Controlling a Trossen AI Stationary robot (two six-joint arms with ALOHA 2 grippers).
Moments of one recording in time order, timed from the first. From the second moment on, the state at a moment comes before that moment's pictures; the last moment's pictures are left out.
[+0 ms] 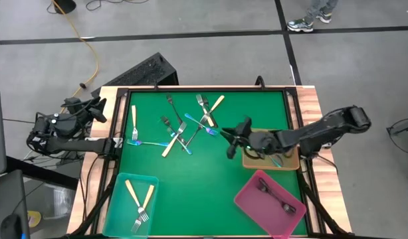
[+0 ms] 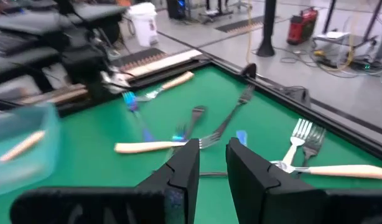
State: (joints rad) left arm -0.03 0.02 0.80 -1.22 -1.10 -0.71; right arm 0.17 1.33 0.75 0.27 0.66 0.31
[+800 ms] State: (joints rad) left arm -0.03 0.02 0.80 -1.22 -1.10 -0.71; right arm -0.22 1.77 1.23 -0.21 0.51 0.28
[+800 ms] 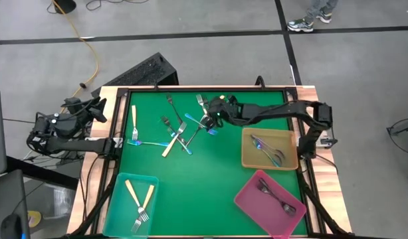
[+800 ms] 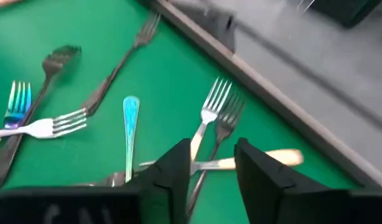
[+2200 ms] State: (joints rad) left arm -0.03 0.02 0.80 -1.22 -1.09 -0.71; right arm -0.34 2.01 1.24 -0.23 0.31 0.42
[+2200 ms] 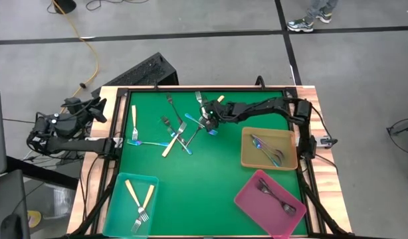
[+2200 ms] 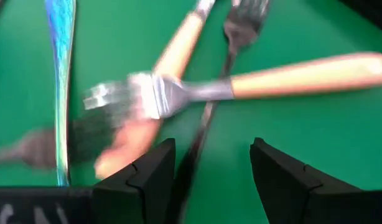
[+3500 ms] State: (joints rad) left arm -0.03 0.02 0.80 -1.22 -1.10 -0.71; right arm -0.26 2.02 1.24 -0.28 0.27 0.42
